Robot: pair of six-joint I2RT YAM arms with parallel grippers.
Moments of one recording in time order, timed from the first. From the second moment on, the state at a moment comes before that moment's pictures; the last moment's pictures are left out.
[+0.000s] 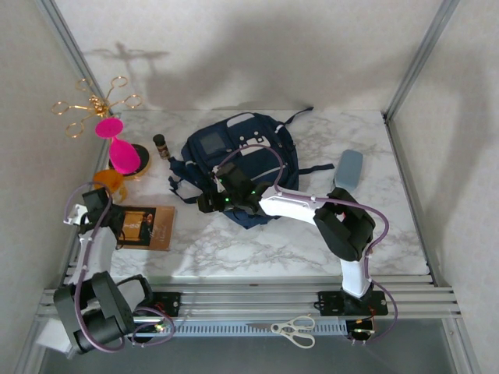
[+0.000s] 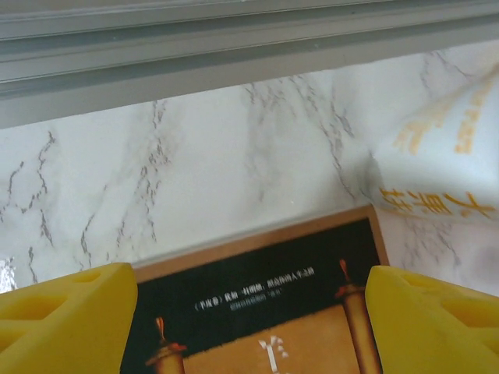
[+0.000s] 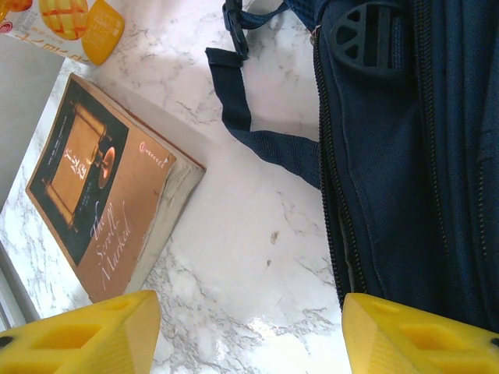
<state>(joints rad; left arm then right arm) 0.47 1.08 0.52 -0.37 -0.27 -0.87 0.95 1.93 1.32 -0.13 -0.20 0.59</state>
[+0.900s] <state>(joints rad) 0.32 1.30 0.49 -0.14 -0.11 -0.74 0.94 1.97 1.35 -0.15 -0.19 0.59</state>
